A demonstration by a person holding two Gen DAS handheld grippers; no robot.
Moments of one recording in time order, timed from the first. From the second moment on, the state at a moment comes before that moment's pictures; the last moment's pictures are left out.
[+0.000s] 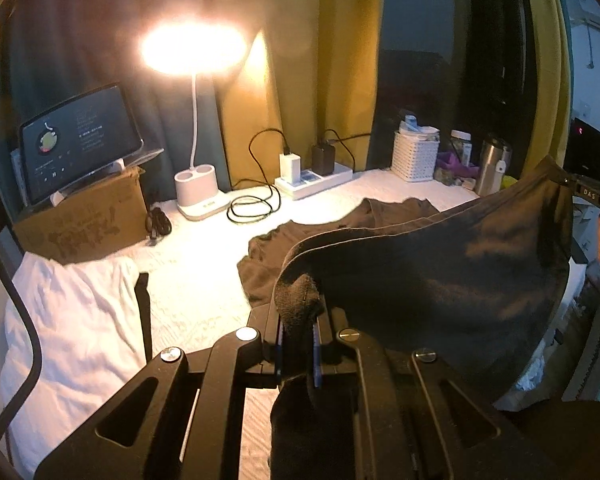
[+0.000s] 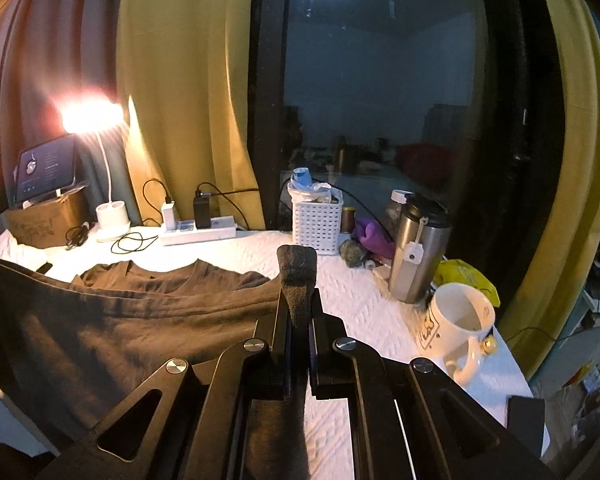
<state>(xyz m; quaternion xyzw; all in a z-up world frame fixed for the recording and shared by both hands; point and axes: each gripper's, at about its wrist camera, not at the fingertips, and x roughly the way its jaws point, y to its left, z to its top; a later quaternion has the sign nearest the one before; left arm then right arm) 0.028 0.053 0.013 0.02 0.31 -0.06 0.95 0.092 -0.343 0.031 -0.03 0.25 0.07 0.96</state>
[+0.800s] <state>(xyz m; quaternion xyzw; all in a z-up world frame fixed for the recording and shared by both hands) 0.165 0.080 -0.015 0.03 0.34 -0.04 0.94 0.236 -0.329 -0.014 -0.02 0.31 0.08 0.95</state>
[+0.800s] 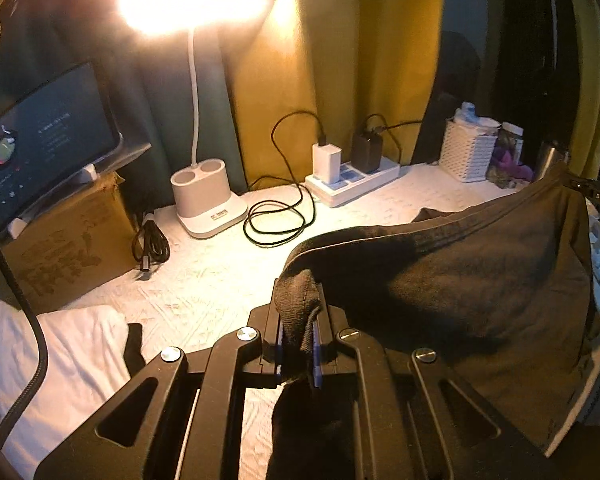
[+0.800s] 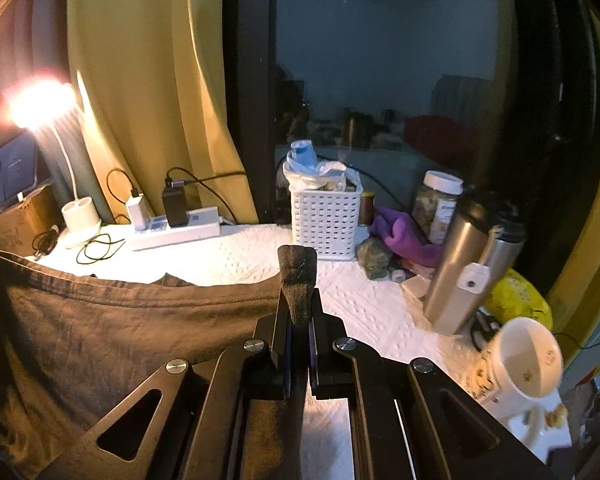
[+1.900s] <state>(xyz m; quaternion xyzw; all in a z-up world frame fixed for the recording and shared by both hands) 0.238 0.149 -0.091 -0.05 0.45 0.05 0.89 0.352 -0.305 -0.130 -0.06 0.44 0.07 0.90</state>
